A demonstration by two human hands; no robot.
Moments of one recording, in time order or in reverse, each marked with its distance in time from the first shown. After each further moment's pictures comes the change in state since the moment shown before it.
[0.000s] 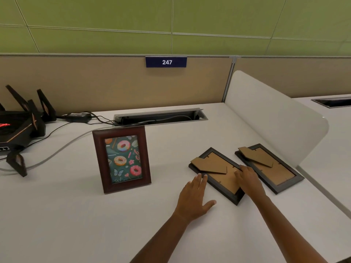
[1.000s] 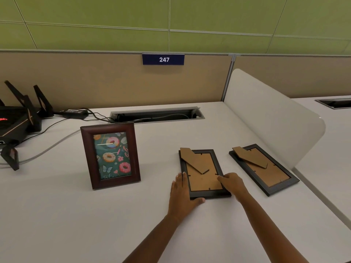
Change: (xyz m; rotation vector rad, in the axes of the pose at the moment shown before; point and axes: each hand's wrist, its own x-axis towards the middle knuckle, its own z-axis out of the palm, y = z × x) left_hand 0.009 0.009 0.014 -0.206 0.069 -0.307; right_hand -0.001 -0.011 0.006 0.163 -0.259 0.183
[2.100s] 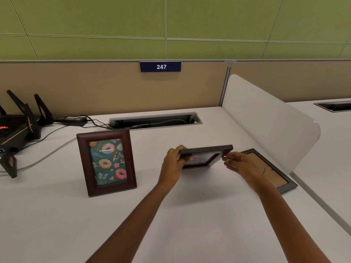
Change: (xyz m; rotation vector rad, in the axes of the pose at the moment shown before) left_hand 0.026 0.050 -0.093 -0.479 0.301 0.209; right_hand 0.007 -0.021 -0.067 0.514 -0.102 -0.343
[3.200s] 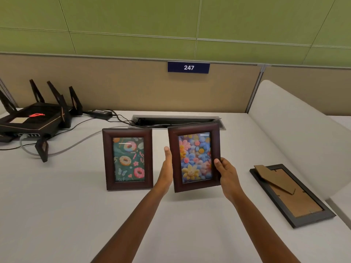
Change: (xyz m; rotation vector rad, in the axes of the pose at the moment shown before) left_hand 0.006 -0.027 -0.037 -0.529 0.124 -0.476; right_hand 0.028 0.018 0.103 0.295 -0.099 -0.084
